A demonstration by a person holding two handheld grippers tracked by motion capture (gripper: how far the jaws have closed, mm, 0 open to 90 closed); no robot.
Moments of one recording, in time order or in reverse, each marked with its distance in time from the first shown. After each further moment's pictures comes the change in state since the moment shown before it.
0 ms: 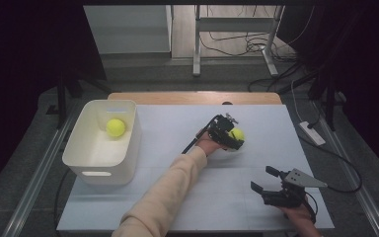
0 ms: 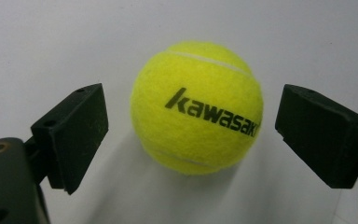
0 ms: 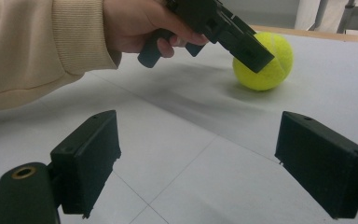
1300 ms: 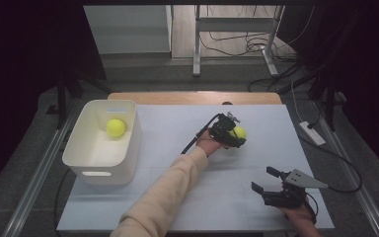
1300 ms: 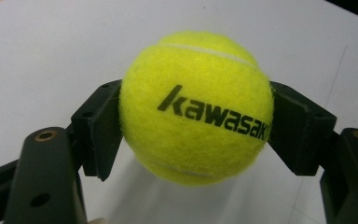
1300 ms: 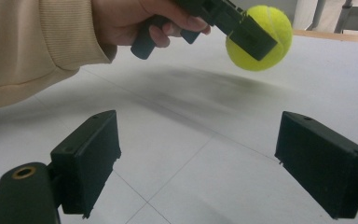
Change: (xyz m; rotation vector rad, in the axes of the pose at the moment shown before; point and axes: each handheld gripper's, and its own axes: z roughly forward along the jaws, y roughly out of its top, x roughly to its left) left arm -0.008 0.007 -0.019 -0.027 -0.053 0.013; right arm 0.000 -0.001 -0.001 -0.002 -0.009 -0.001
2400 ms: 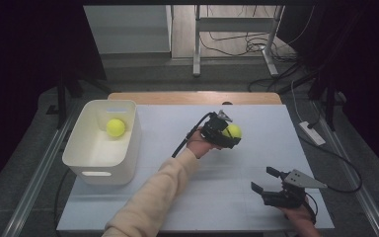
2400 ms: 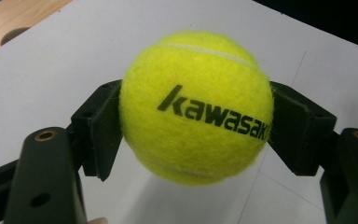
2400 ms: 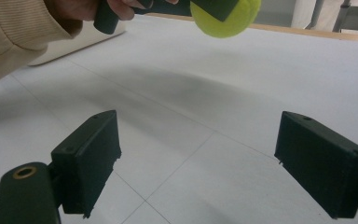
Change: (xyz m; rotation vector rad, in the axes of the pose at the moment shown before) left arm -0.007 -0.009 -0.049 -0.066 0.000 0.024; right arm 0.000 -0.001 0.001 0.011 -0.005 -0.006
